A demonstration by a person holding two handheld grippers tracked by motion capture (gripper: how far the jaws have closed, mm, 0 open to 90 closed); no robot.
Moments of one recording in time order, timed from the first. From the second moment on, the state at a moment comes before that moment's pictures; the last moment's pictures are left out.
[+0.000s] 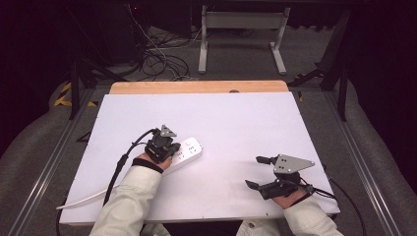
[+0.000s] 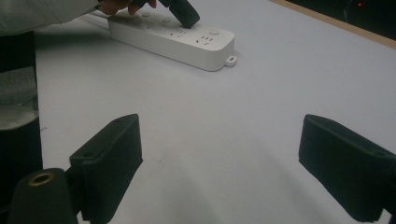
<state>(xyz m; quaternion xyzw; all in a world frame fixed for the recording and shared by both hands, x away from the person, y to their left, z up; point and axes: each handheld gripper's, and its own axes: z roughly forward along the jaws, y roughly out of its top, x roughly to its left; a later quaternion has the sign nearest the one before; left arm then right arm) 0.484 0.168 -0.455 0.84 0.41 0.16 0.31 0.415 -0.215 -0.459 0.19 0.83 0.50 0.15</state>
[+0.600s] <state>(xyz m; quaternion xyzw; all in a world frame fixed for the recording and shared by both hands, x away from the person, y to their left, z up) 0.475 0.183 -0.423 0.82 0.40 0.16 0.38 0.416 -0.216 -0.458 0.19 0.83 0.51 0.15</state>
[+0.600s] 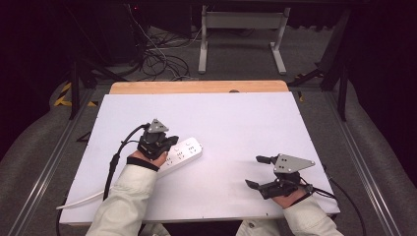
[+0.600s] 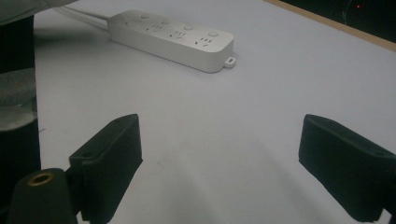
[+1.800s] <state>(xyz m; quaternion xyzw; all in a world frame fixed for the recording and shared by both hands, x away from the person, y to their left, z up) 0.516 0.143 -0.450 0.84 0.41 0.12 0.33 0.417 -0.215 -0.459 0.19 0.83 0.50 0.15</state>
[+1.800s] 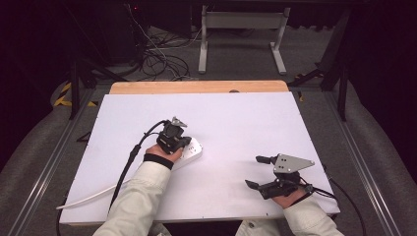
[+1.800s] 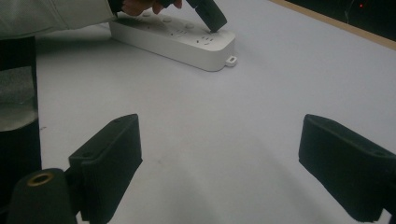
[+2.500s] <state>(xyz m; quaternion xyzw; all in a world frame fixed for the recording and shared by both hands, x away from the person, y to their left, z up) 0.512 0.145 -0.456 0.84 0.41 0.15 0.33 0.417 -0.215 -0.460 0.19 0.83 0.50 0.14</state>
